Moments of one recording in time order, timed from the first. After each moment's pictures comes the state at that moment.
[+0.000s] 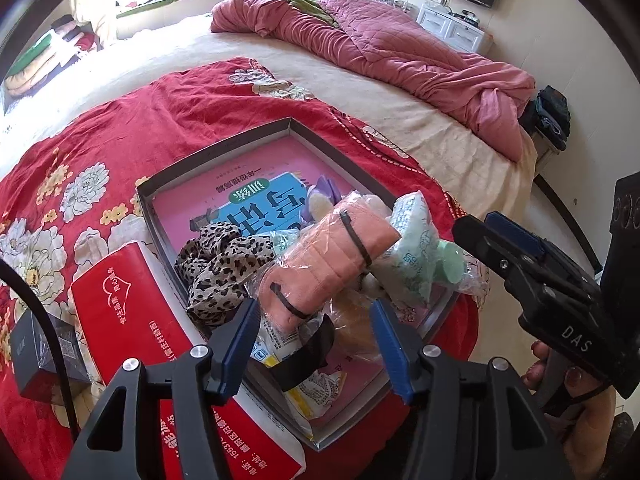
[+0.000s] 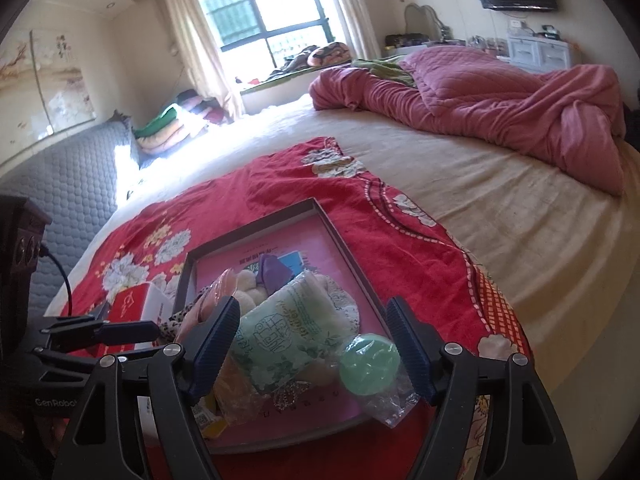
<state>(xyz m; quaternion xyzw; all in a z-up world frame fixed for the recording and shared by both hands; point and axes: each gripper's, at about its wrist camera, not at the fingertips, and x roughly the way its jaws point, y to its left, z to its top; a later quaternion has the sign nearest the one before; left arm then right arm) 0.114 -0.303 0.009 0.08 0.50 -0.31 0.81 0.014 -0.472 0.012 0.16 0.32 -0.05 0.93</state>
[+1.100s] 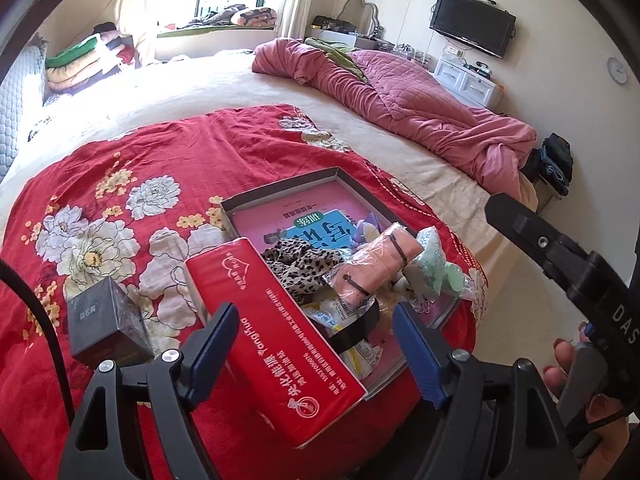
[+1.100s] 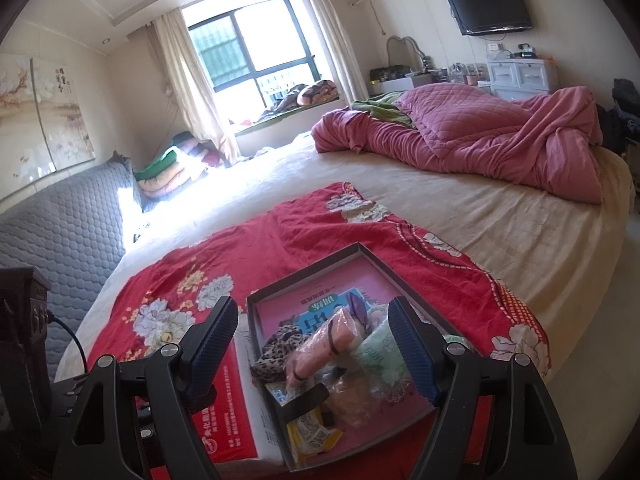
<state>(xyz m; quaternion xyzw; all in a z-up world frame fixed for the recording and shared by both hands) 0.087 -0.206 0.059 0.02 0.44 -0.28 0.86 -0.016 -0.376 0.094 0.18 0.25 -0.07 0.95</state>
